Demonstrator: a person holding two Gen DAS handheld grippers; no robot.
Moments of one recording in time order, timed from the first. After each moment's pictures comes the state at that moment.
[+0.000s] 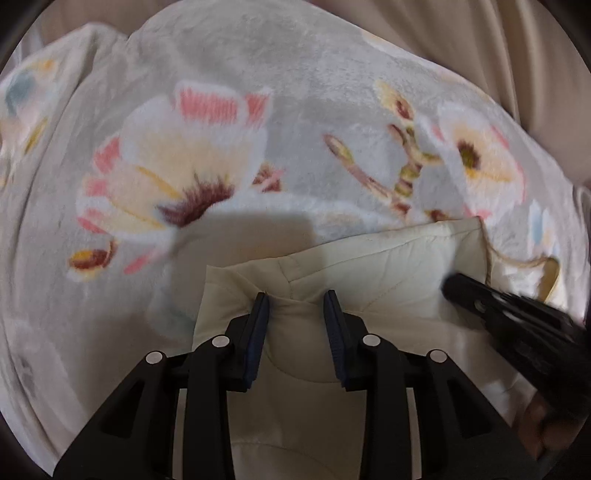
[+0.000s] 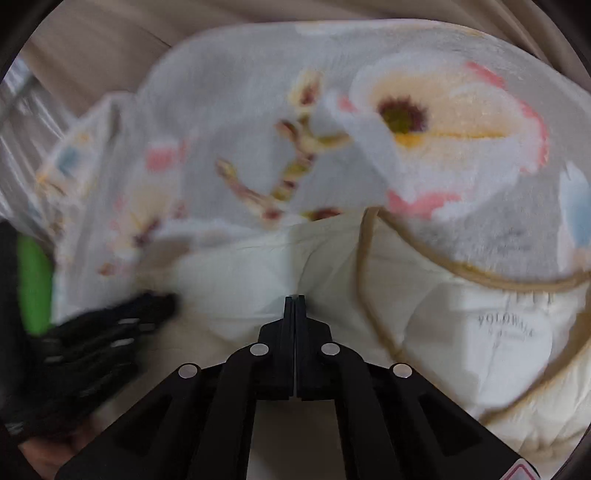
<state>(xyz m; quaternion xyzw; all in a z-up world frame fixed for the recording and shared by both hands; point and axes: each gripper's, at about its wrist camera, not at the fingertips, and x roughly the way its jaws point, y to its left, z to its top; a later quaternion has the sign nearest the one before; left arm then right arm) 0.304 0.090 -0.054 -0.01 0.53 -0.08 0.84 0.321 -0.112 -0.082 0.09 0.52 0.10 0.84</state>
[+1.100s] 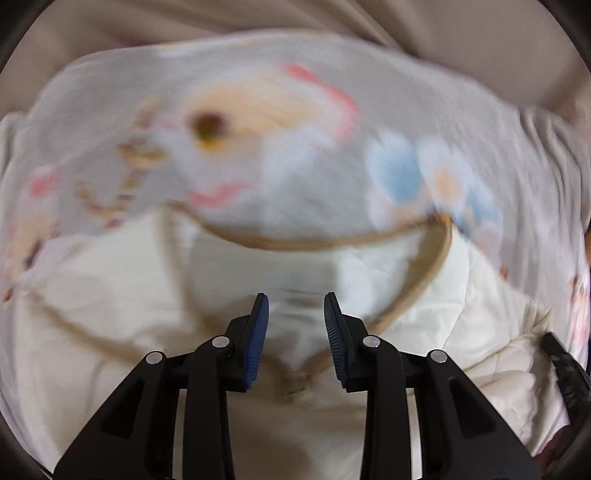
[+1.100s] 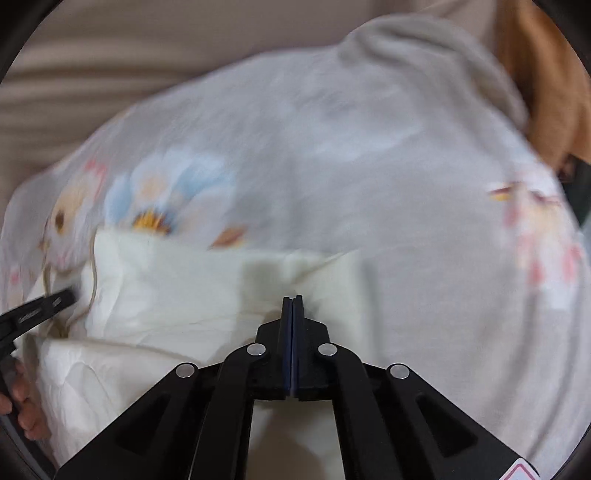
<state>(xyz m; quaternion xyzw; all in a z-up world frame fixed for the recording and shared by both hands) 0.261 -0.135 -0.025 0.03 0.51 -0.15 0.84 0.107 -0.407 -0.046 0.17 0.43 -0.23 0.86</state>
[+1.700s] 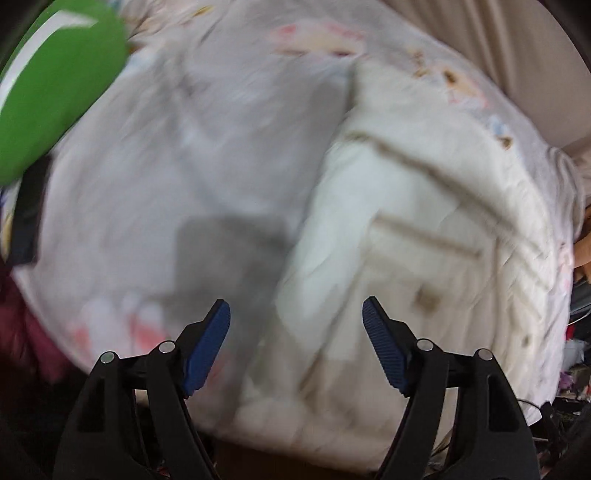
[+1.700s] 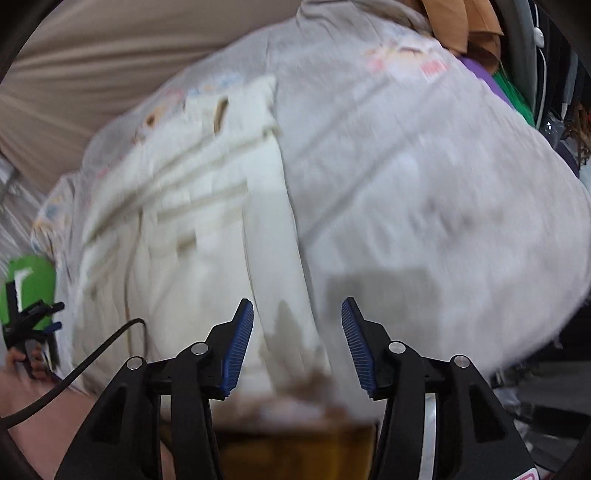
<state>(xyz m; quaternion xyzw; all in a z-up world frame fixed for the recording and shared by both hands) -0.032 0.220 -0.006 -0.08 0.60 -0.01 0.80 -0.269 -0.333 -0.023 0.24 0.50 -0.12 0.82</state>
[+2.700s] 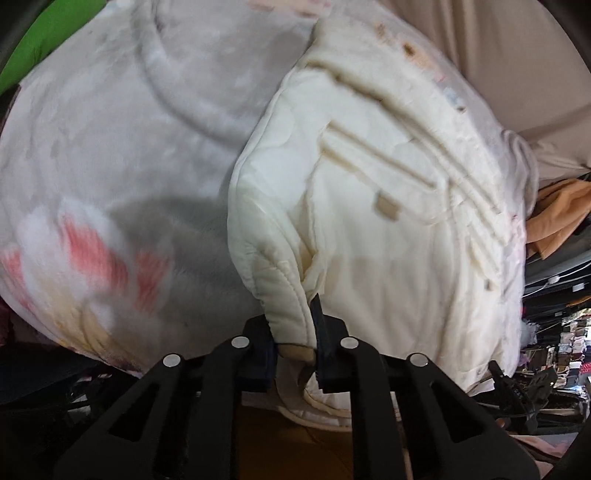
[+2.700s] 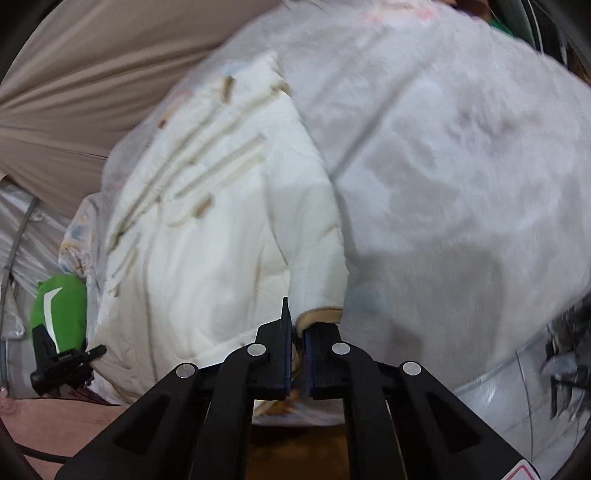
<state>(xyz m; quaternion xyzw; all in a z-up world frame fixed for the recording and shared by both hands) -0.078 0.216 -0.029 -0.17 0.59 -0.13 0.78 -0.267 -0.304 -0.063 0.34 0.44 -0.07 0.83</state>
